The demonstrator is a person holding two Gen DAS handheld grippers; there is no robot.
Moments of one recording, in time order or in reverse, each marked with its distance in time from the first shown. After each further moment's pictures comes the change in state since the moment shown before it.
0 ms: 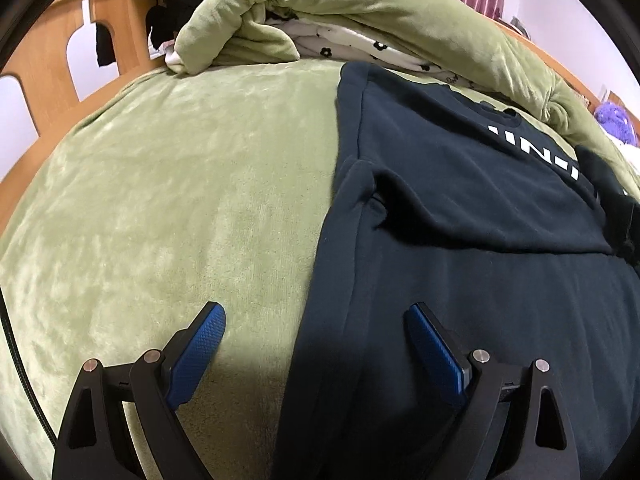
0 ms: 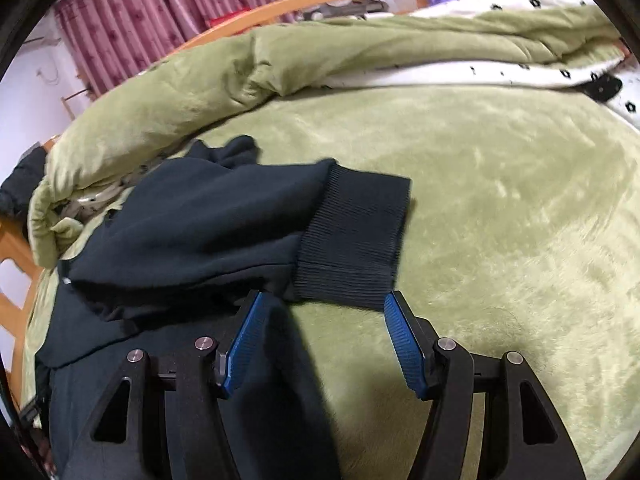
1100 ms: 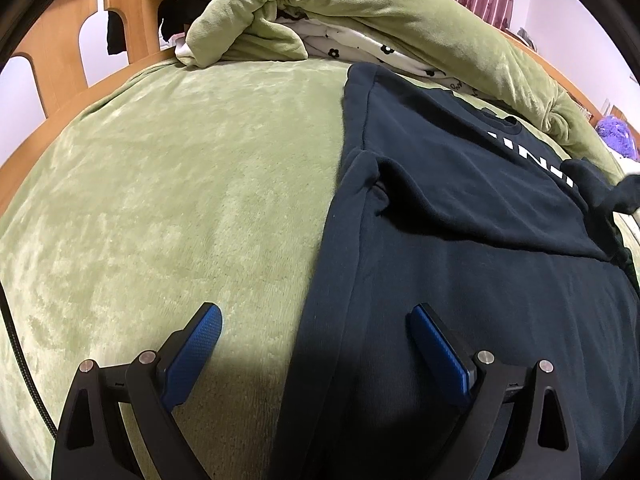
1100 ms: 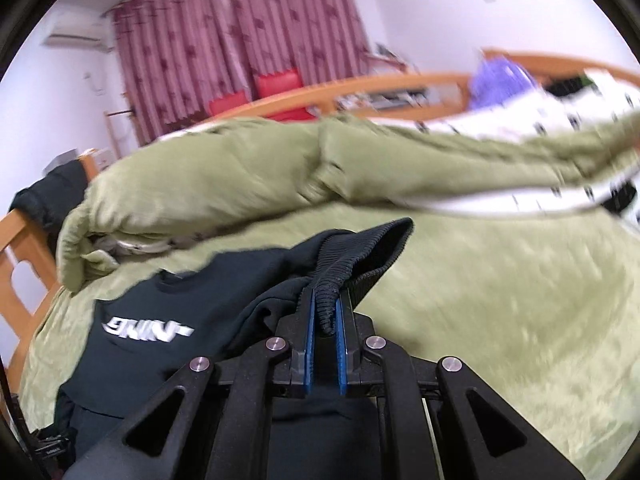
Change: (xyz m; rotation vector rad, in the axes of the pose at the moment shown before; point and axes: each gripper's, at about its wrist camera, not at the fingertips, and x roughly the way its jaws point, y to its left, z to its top) left arm -0.005 0.004 -0.011 -0.041 -0.007 -0.010; right arm -0.096 0.123 0.054 -0.210 -0.305 0.104
